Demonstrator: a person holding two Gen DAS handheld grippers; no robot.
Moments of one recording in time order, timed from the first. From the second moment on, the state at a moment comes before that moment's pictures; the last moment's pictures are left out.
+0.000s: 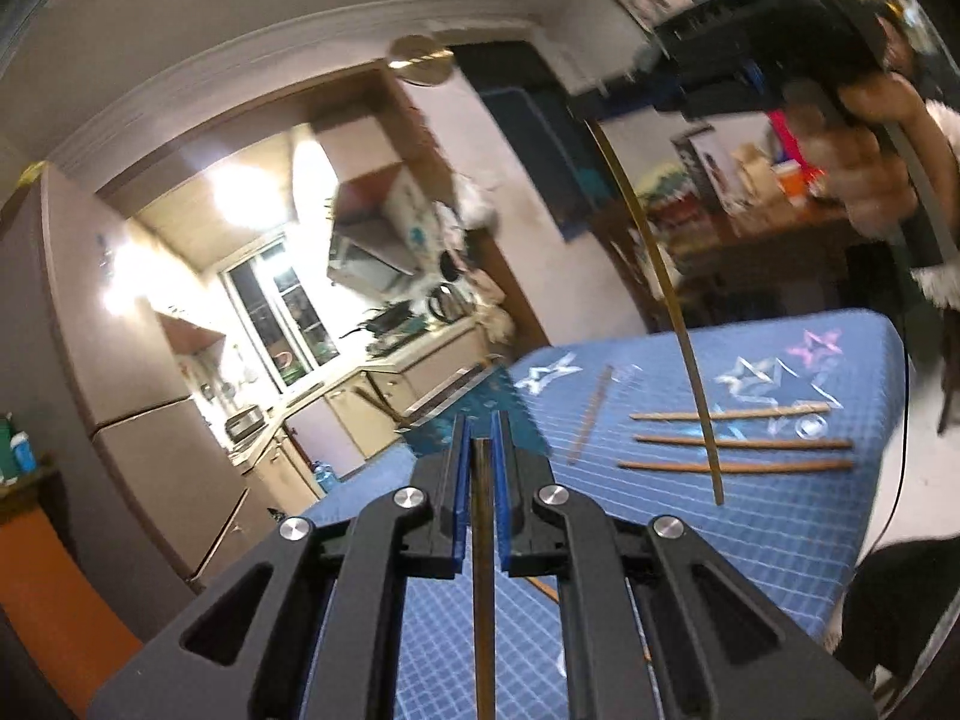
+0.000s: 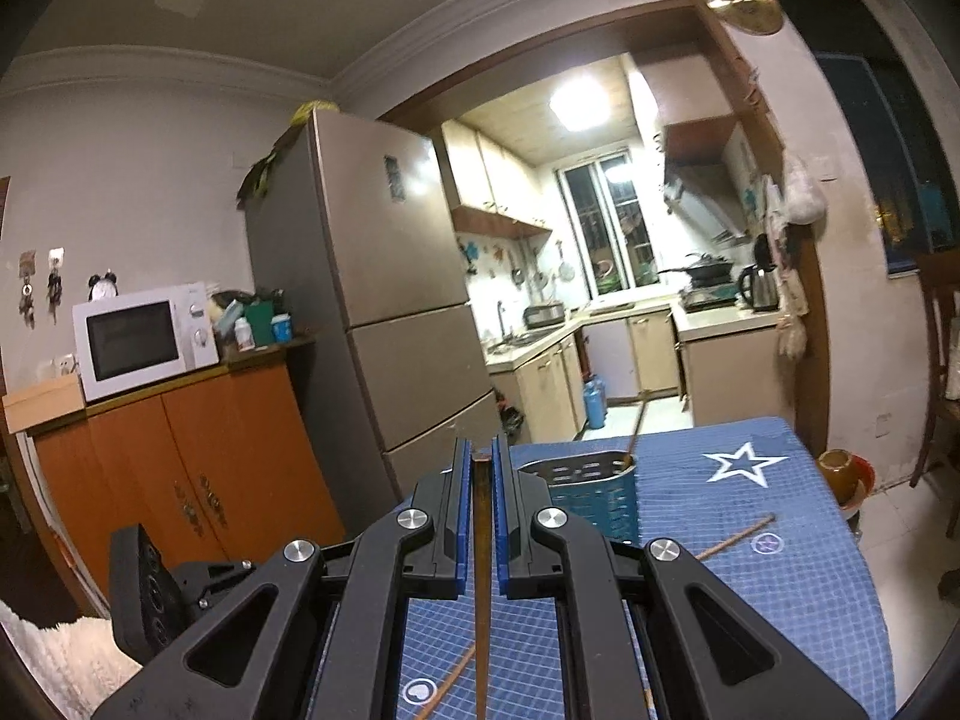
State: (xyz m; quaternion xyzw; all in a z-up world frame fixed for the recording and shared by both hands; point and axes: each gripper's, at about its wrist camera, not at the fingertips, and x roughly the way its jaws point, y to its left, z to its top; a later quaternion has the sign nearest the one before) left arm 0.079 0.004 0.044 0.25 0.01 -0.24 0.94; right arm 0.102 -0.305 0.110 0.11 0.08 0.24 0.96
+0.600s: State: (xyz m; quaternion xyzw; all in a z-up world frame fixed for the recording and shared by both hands) left arm 0.124 0.053 0.096 0.09 0.01 -0.22 0.97; right arm 0.141 -0.249 0.135 0.06 0.13 0.25 0.96
